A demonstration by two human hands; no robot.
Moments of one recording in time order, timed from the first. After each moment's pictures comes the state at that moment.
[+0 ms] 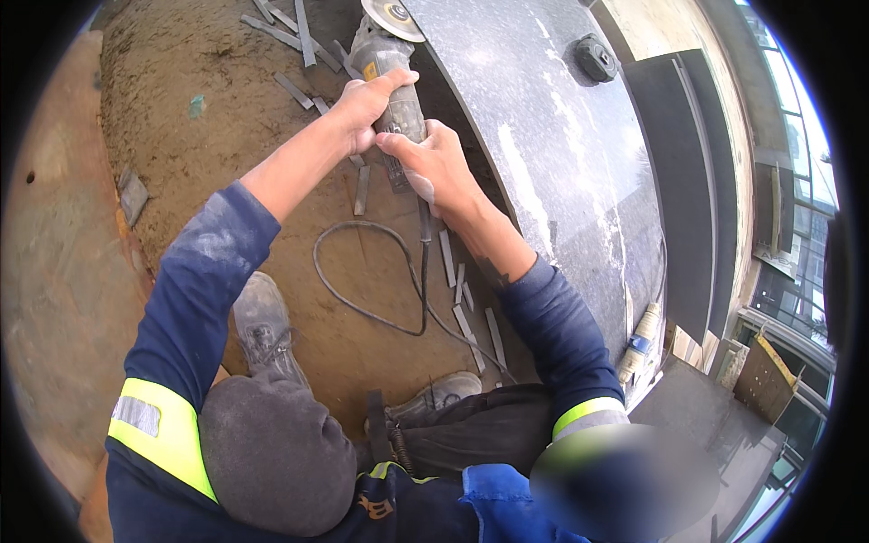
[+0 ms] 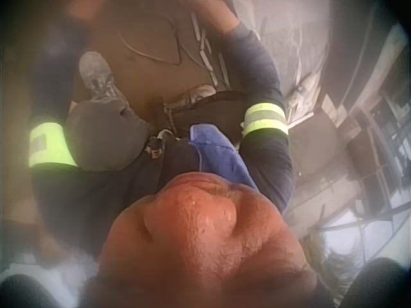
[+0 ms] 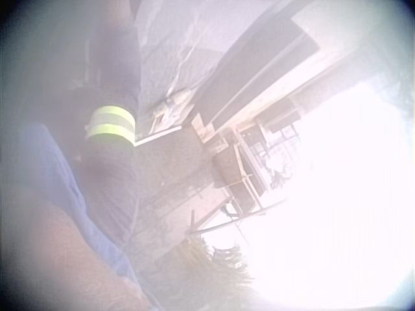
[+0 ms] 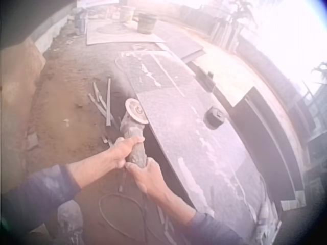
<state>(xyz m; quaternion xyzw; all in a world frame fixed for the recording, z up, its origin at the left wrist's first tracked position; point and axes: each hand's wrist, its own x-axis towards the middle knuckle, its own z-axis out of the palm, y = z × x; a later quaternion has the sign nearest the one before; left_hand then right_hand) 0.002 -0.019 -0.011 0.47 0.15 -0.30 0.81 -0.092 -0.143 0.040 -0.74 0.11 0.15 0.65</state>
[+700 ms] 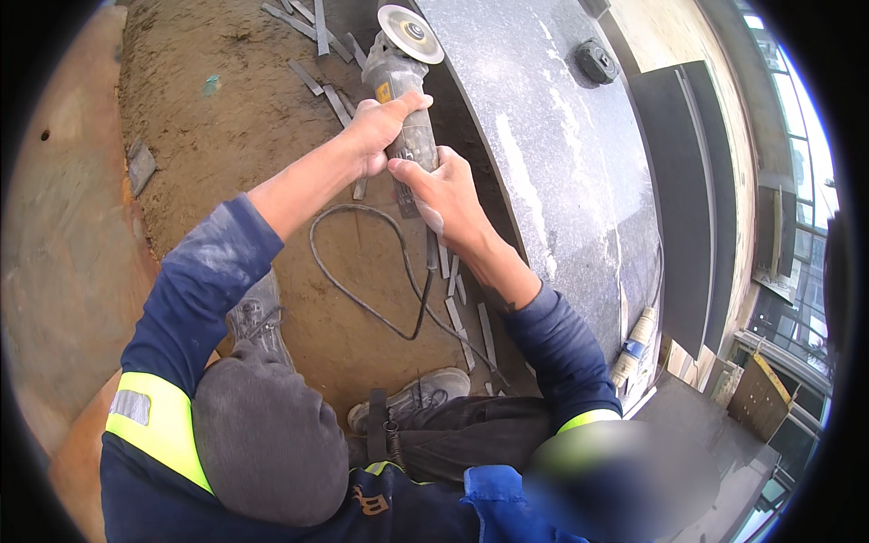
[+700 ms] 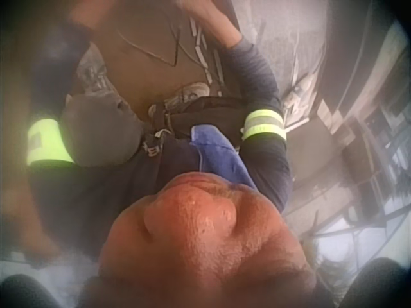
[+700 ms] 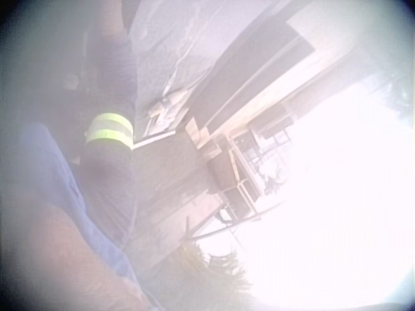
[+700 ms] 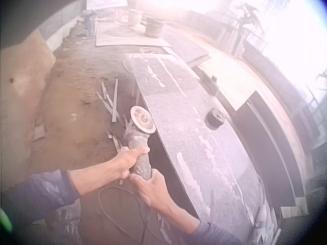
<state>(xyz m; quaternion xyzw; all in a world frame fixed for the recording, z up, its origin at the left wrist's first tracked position) -0.062 -0.030 0.003 0.47 0.17 -0.29 0.81 -0.151 -0.158 0.038 -0.75 0.10 0.15 0.63</state>
